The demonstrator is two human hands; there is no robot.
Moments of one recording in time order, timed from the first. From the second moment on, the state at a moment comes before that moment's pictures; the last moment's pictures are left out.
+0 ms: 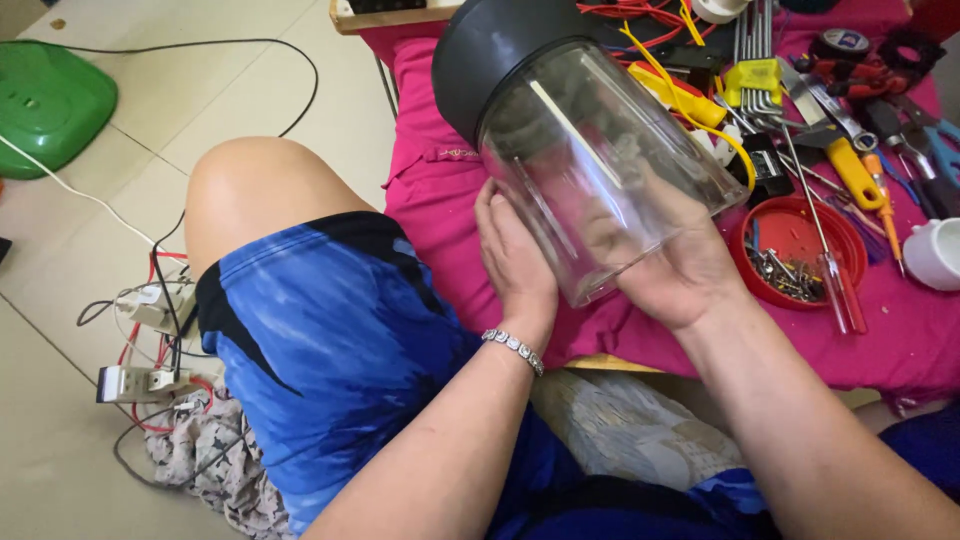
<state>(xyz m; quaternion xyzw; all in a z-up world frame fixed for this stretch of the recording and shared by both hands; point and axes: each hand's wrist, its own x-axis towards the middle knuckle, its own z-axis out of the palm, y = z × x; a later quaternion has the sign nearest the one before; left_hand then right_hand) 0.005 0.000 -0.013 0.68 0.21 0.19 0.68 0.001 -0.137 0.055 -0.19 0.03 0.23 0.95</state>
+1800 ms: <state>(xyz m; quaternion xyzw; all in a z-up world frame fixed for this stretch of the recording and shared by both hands) 0.019 -0.006 0.105 0.77 0.16 0.17 0.60 0.056 -0.084 0.105 -0.30 0.15 0.19 0.92</state>
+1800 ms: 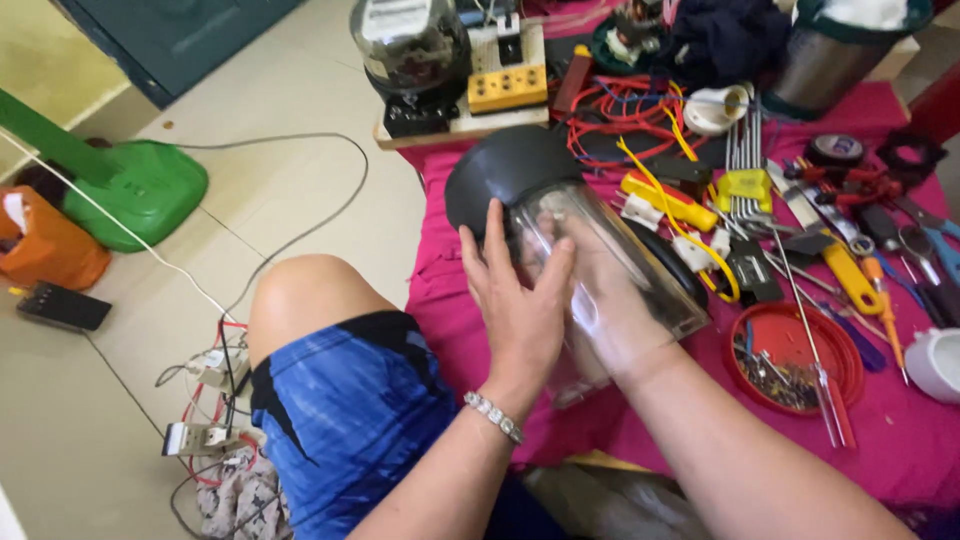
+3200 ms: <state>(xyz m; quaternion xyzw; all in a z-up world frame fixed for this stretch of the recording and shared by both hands) 0.008 0.026 0.084 0.72 0.11 0.15 0.67 0.075 -0.083 0.073 -0.31 0.10 0.10 0.94</state>
